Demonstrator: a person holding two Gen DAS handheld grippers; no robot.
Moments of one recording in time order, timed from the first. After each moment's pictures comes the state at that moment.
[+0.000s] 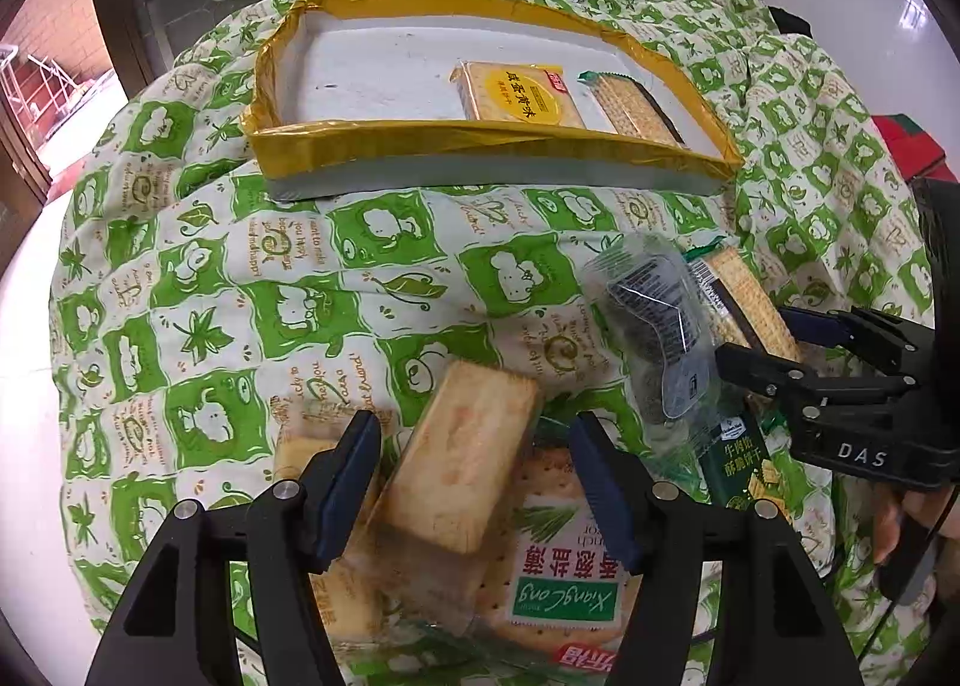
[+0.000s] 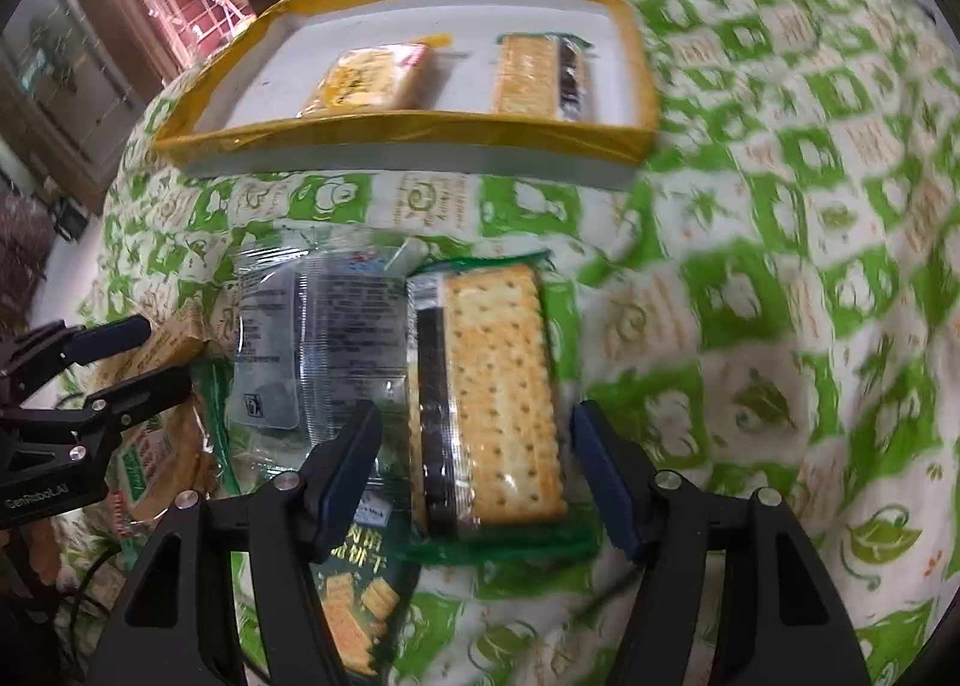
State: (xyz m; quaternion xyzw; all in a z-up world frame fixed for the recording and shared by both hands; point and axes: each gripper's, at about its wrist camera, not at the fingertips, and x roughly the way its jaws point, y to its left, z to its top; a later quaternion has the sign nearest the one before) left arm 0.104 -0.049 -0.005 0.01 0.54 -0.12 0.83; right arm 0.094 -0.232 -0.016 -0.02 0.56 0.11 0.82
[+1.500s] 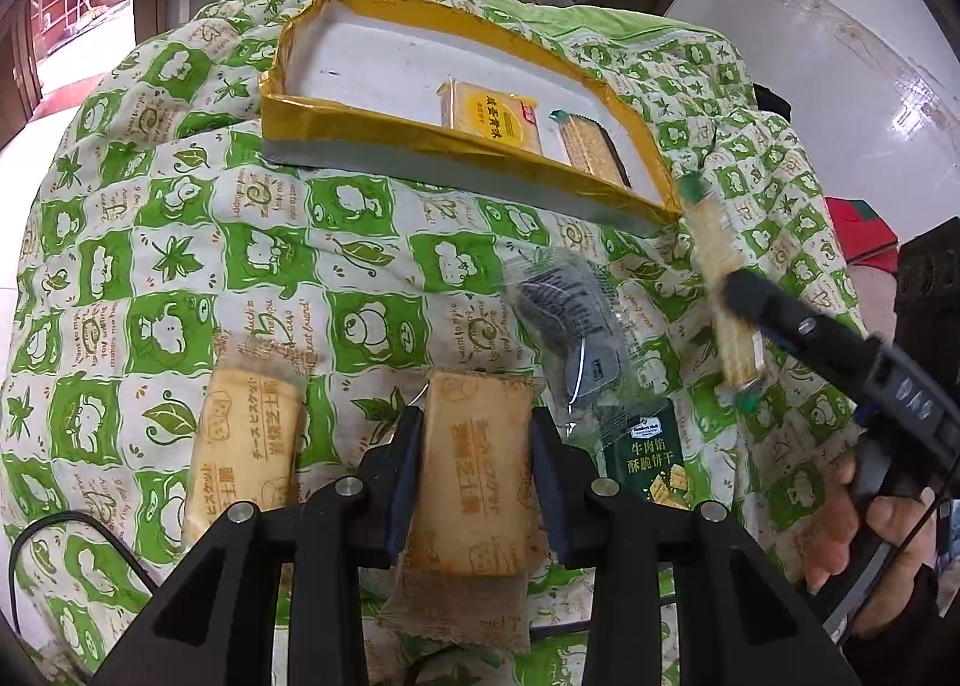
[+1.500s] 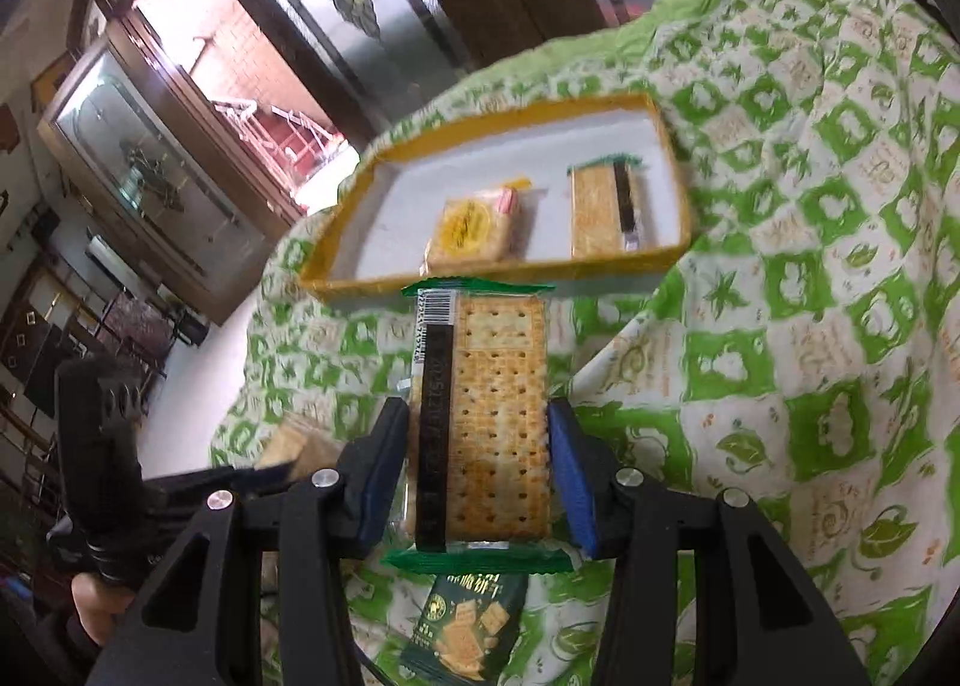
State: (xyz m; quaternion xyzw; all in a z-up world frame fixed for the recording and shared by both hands) left arm 0.078 -0.045 0.010 -0.11 0.52 -0.14 0.83; right arm 0.075 -0.273 0.038 0.15 0.44 0.22 0.86
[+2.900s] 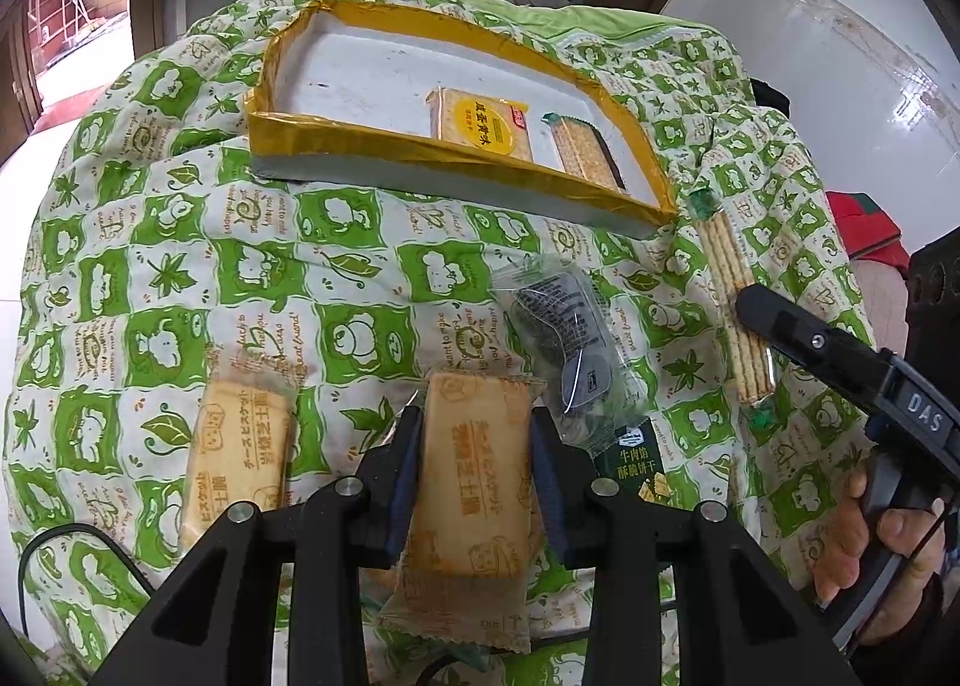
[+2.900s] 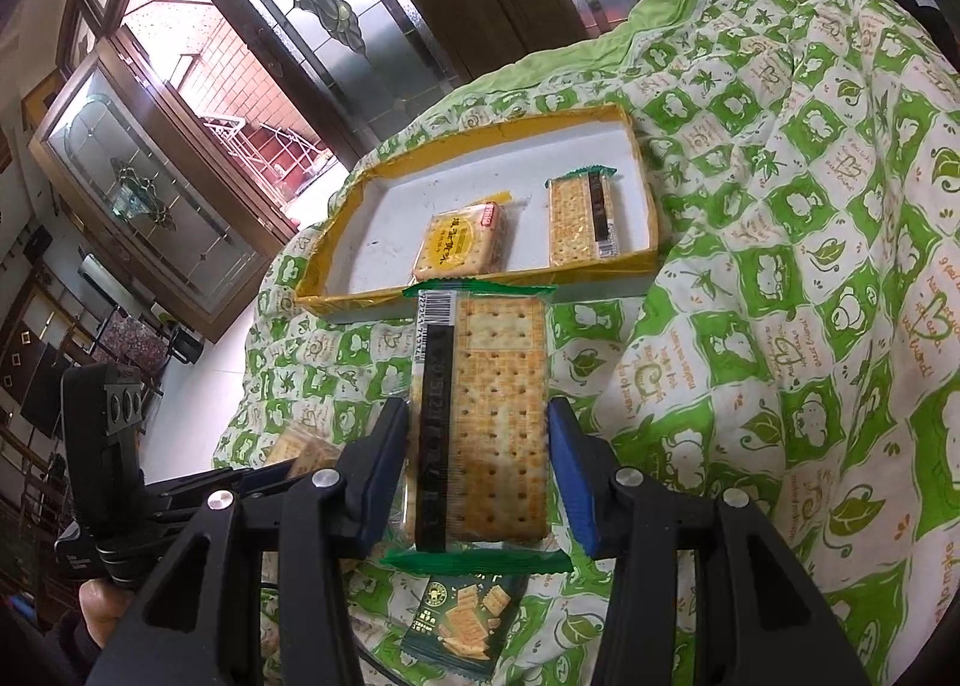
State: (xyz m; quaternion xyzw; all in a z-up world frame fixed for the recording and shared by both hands) left arm 0.077 -0.051 0.013 -0.10 0.52 -0.14 0.84; right arm 0.067 -0.284 0.042 0.16 0.44 0.20 0.86
